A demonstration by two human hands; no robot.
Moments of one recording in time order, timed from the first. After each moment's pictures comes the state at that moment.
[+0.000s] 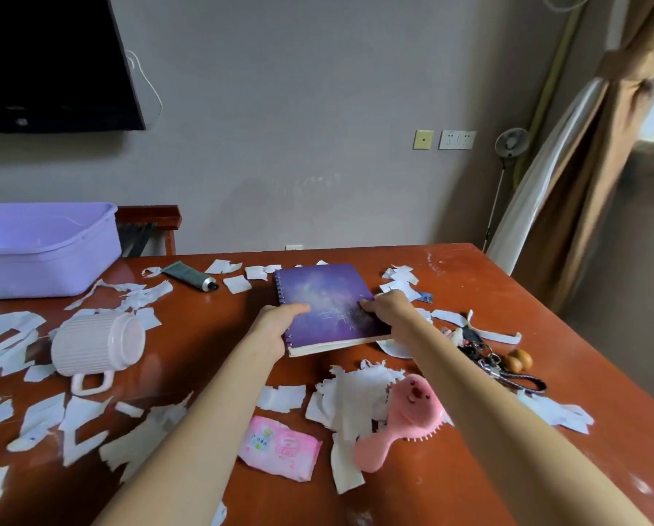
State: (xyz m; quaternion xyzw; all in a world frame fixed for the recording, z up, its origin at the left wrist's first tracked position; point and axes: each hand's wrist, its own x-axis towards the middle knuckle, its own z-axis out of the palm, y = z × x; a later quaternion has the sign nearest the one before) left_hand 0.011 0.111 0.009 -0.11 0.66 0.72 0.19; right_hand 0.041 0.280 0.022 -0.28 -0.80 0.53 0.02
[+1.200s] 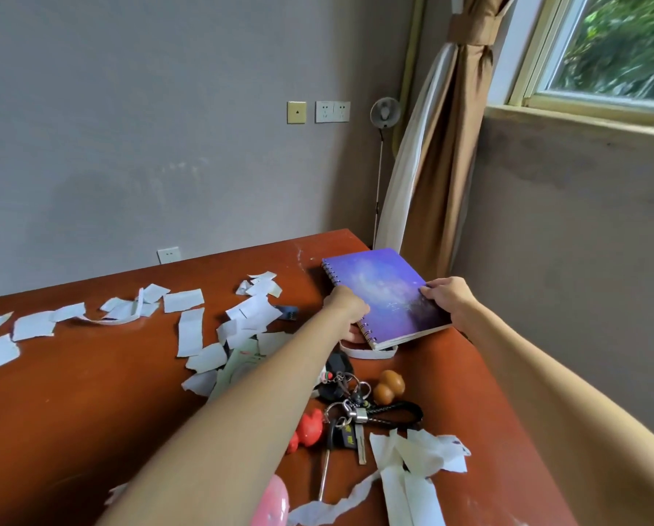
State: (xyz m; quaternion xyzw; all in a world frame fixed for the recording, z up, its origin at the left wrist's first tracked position) left_hand 0.018 0.439 -0.006 0.10 0.75 0.53 0.37; right_hand 0.097 0.590 -0.010 -0.46 -0.73 0.47 0.17
